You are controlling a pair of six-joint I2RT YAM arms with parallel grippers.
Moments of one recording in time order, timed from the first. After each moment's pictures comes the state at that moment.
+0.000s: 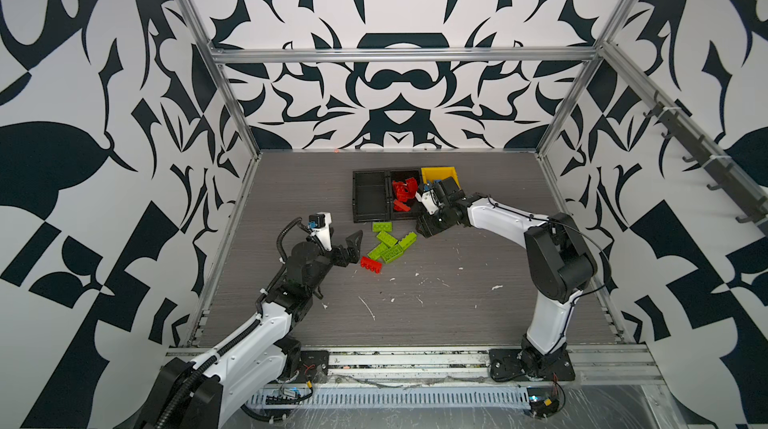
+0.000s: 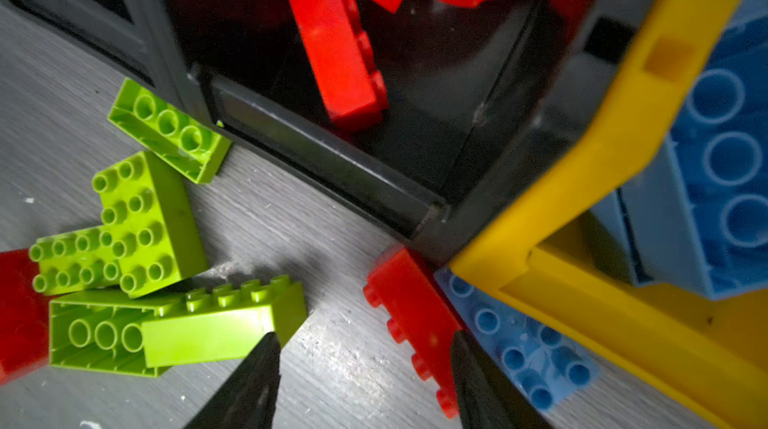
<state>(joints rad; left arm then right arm) -0.45 0.91 0.26 0.42 0.03 -0.37 0.49 1.86 1.24 -0.45 -0.20 0.03</state>
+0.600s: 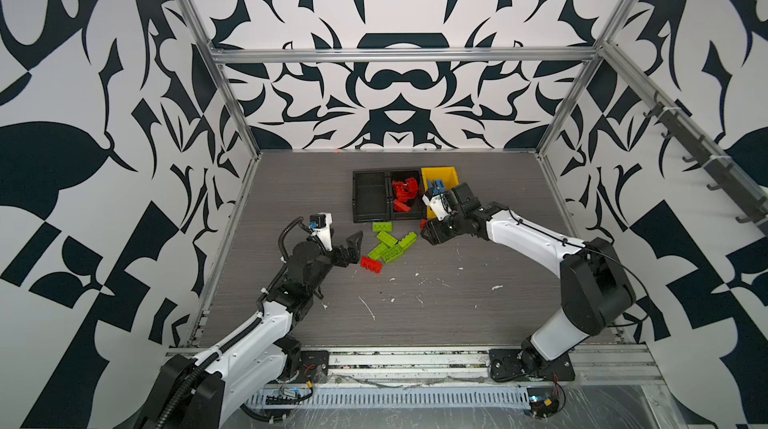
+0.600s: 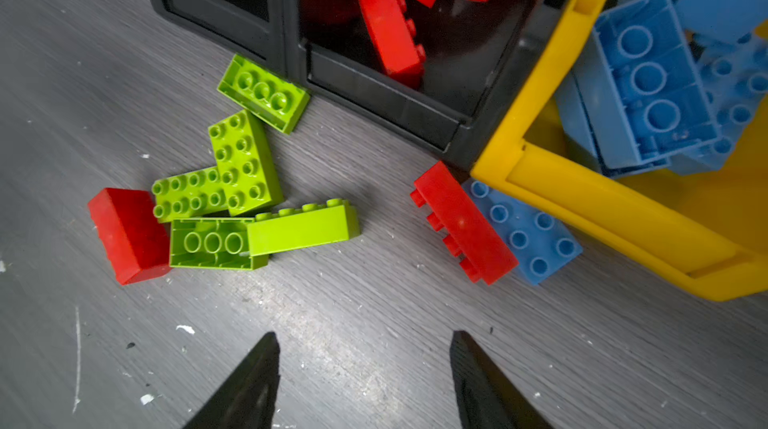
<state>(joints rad) -0.45 0.93 0.26 0.42 0.02 -0.37 0.51 1.65 1.11 -0.47 -0.20 0.05</state>
